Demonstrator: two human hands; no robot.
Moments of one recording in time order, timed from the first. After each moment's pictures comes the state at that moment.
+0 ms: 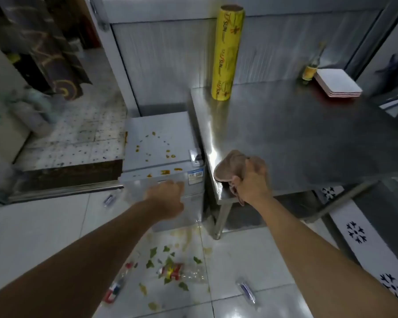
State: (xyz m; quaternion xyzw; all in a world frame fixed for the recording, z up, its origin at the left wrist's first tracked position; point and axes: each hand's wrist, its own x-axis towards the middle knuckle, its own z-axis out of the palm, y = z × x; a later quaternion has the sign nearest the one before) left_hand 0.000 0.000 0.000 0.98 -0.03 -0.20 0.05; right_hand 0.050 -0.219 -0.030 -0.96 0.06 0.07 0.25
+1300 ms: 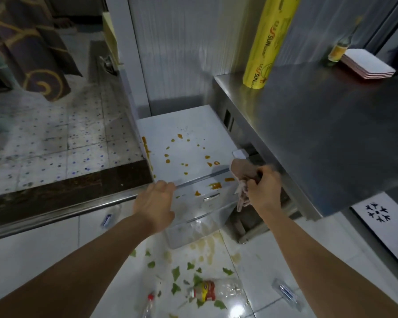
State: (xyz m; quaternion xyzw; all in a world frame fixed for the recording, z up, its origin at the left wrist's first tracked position) left_hand 0.110 0.240 -0.106 0.98 -0.13 -0.14 0.05; right_hand 0.112 -0.009 -0.107 -0.91 0.22 -0.08 0.36
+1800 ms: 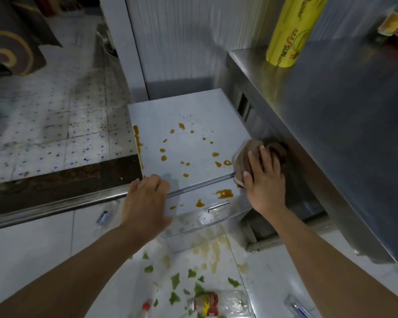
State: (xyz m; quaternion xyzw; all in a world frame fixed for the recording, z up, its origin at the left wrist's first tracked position) left_hand 0.159 0.237 -0.191 0.99 -0.11 -0.02 0.03; right_hand 0.195 -0.030 -0.221 -1.00 0.05 -0.03 0.08
